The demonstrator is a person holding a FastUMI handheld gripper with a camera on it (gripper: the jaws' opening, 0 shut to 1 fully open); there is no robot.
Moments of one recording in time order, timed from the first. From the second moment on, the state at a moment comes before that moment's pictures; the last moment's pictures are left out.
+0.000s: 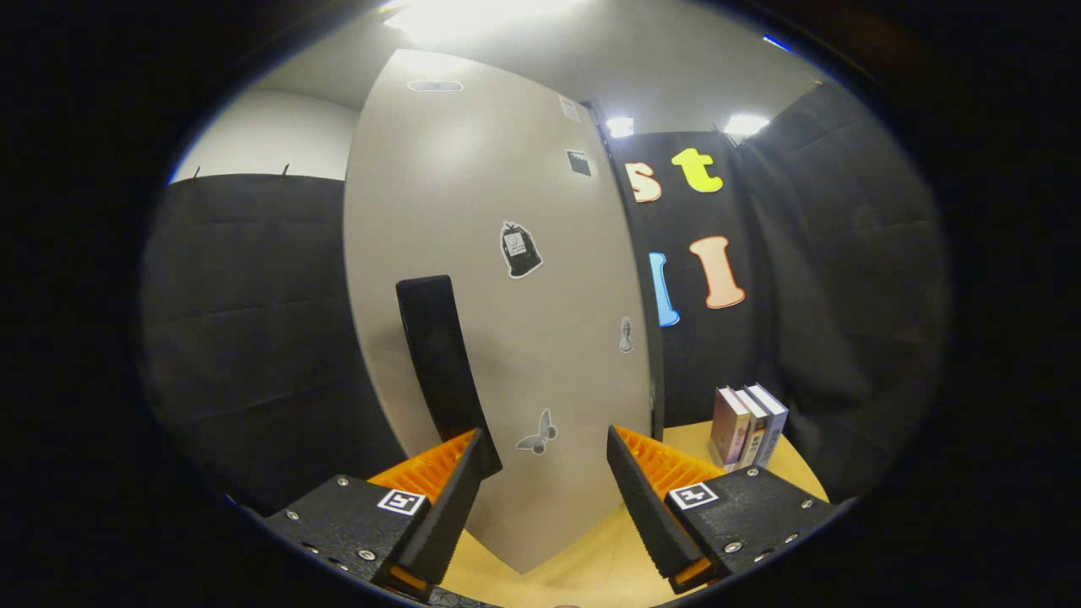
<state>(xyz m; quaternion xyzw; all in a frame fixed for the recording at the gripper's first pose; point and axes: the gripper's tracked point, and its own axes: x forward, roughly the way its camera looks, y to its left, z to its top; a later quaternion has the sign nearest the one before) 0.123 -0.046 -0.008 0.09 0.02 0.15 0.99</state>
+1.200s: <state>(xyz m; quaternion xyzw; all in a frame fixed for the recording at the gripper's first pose) 0.199 0.068 -0.043 0.04 0.02 0.07 1.00</state>
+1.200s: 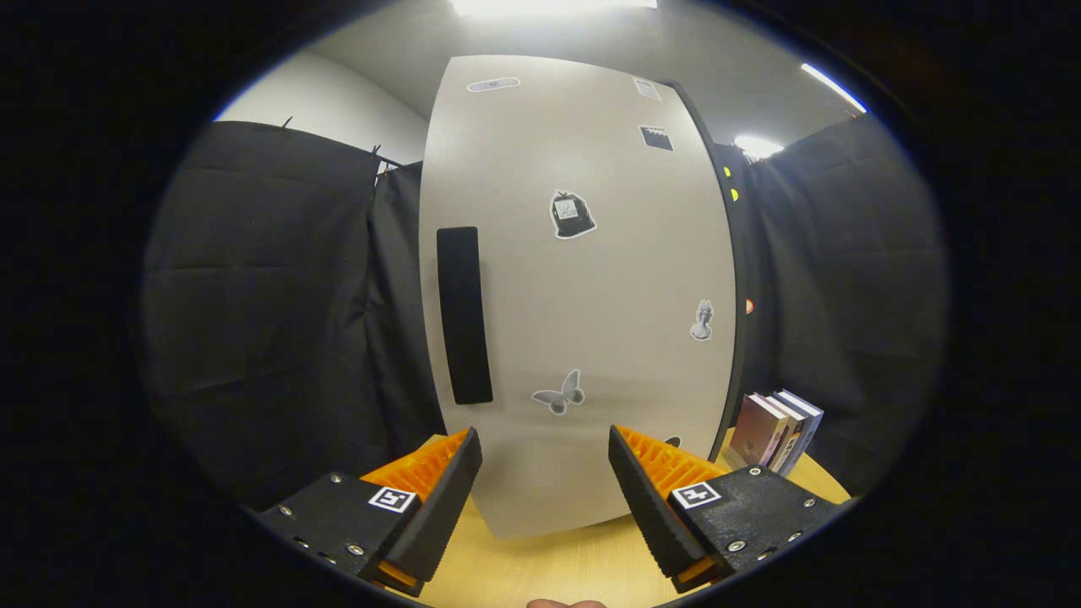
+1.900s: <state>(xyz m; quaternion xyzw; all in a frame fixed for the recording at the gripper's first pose) 0.196 0.064 -0.043 0.04 0.00 0.04 1.00</state>
